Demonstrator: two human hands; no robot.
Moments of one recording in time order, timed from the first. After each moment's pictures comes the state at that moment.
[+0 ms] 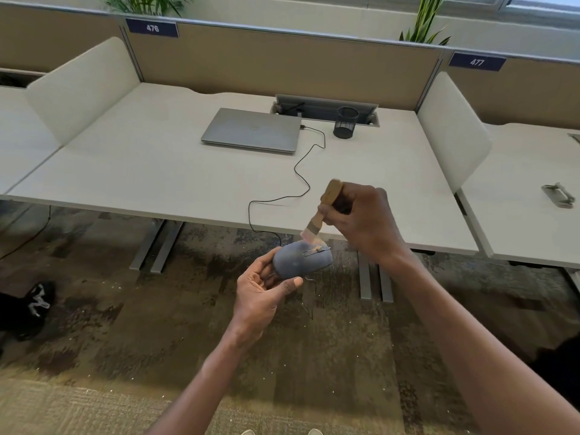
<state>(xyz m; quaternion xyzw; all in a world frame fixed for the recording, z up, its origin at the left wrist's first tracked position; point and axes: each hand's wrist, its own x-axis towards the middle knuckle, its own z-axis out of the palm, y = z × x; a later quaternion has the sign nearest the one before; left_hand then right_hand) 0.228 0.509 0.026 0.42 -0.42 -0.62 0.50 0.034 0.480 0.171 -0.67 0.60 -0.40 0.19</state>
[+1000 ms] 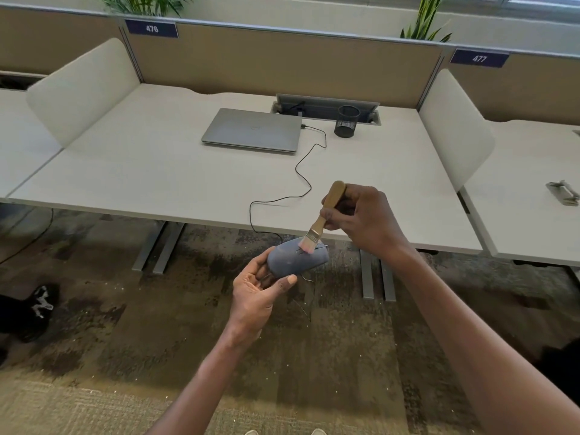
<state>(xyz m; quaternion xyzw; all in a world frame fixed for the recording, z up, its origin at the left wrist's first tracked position) 0.234 0.504 0.022 0.42 -0.41 -0.63 0.51 0.026 0.470 0.164 -0.63 0.60 -0.39 0.28</state>
